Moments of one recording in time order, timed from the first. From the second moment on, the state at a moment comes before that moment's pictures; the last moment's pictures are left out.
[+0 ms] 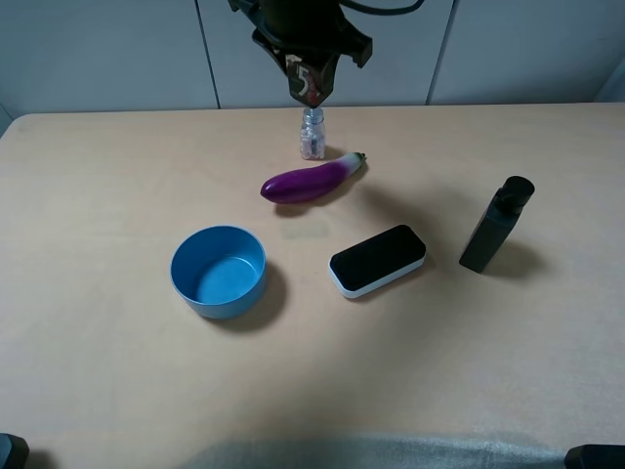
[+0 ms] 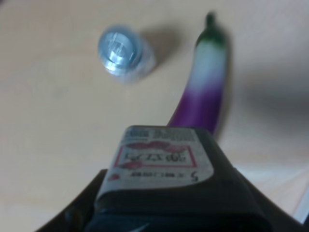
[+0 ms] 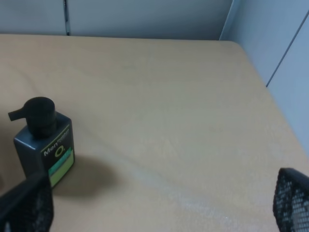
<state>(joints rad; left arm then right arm) -0.69 2.13 -2.01 0.15 1.02 -0.07 -0.07 -0.01 -0.50 -0.02 1.02 -0.10</state>
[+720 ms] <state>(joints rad) -0.75 2.29 -2.16 0.07 0.96 -0.07 -0.07 -0.01 -0.50 -0.02 1.02 -0.10</state>
